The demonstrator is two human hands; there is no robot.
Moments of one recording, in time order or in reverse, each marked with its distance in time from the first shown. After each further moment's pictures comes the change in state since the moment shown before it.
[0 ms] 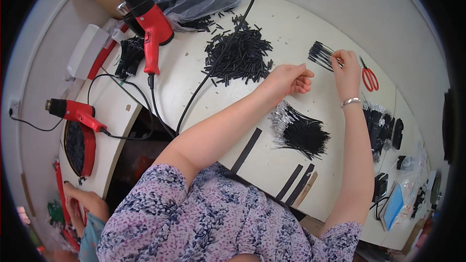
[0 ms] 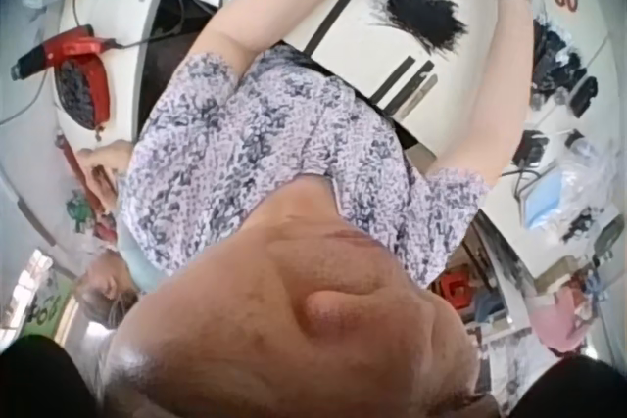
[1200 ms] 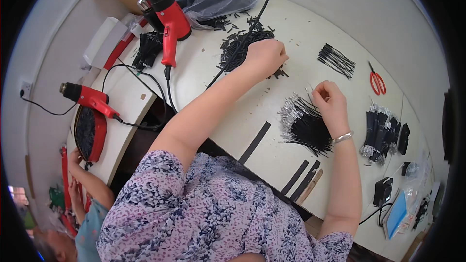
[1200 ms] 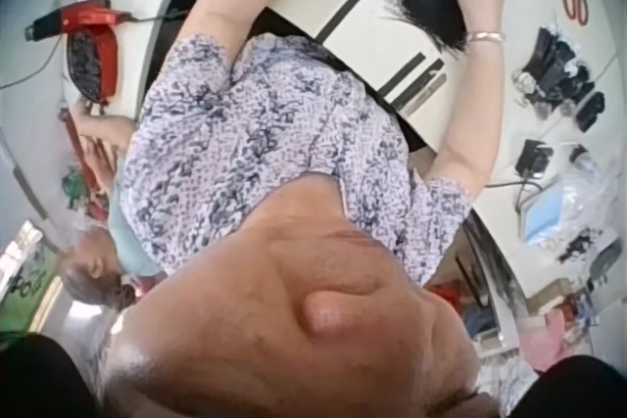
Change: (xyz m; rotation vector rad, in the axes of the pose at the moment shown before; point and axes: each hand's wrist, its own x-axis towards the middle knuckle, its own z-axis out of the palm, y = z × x) left_hand -0.016 0.060 -0.032 1.644 0.409 0.218; right_hand -0.079 -0.065 -0.014 0.258 -0.385 0.191
